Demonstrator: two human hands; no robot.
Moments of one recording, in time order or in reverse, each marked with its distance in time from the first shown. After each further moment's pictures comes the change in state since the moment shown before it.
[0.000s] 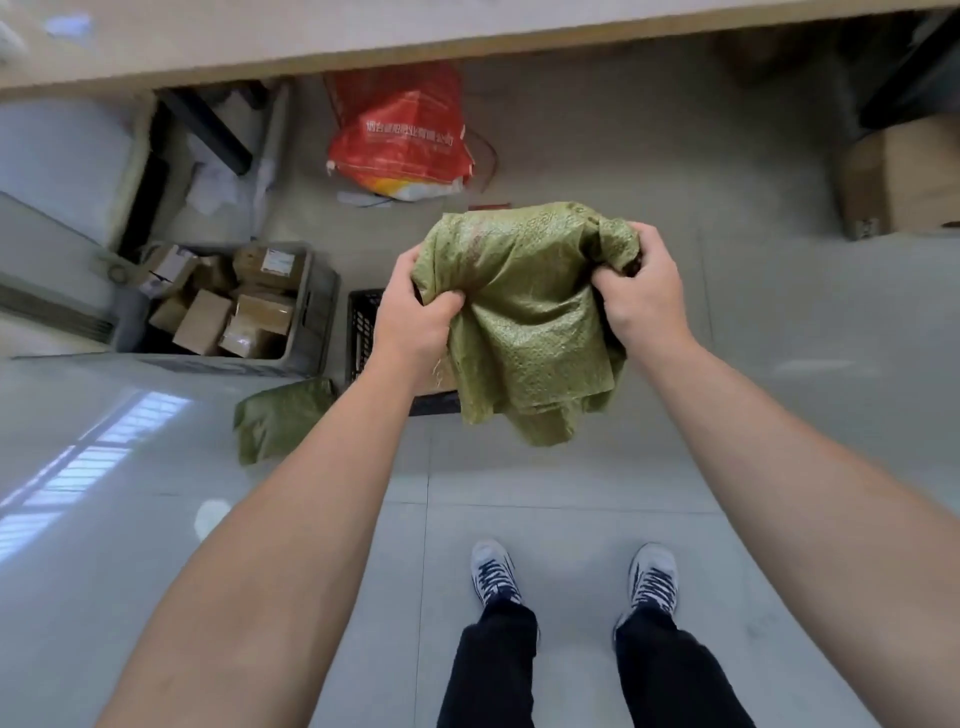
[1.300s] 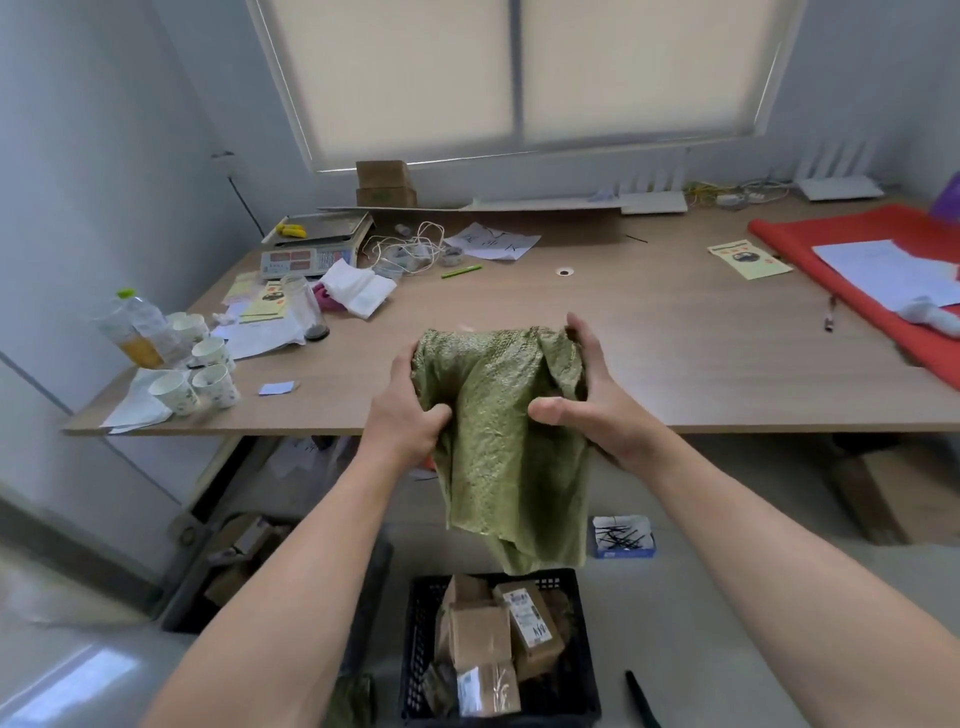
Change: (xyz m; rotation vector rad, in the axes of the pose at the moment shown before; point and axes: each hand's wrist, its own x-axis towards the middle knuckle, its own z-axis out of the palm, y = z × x) left_hand 0.138 0.255 -0.210 0.338 0.108 0.403; right_hand 0.068 -0.336 0.055 0.242 -0.528 -0.408
